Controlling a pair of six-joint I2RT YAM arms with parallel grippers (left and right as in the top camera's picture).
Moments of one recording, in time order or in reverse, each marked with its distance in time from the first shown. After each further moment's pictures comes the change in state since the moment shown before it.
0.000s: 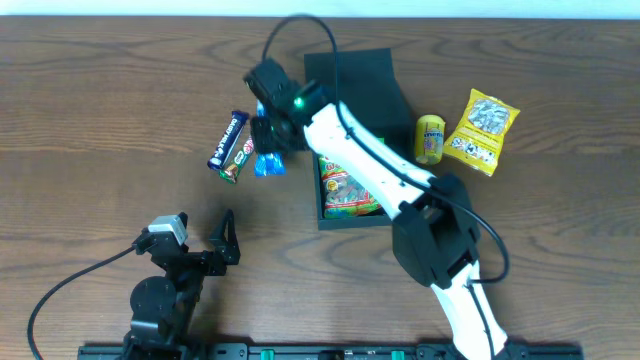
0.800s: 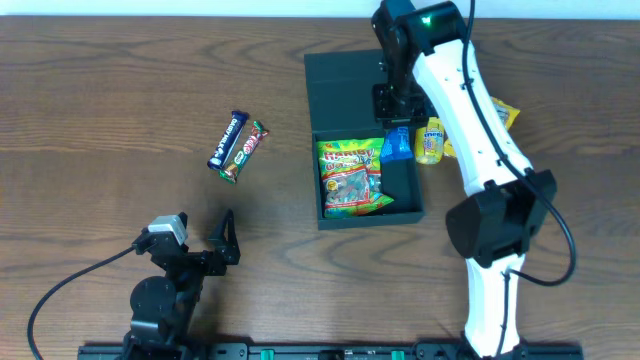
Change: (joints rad) left arm 0.000 0.000 0.000 0.000 -0.001 0.000; right arm -0.376 -0.088 0.150 -0.671 0.134 -0.215
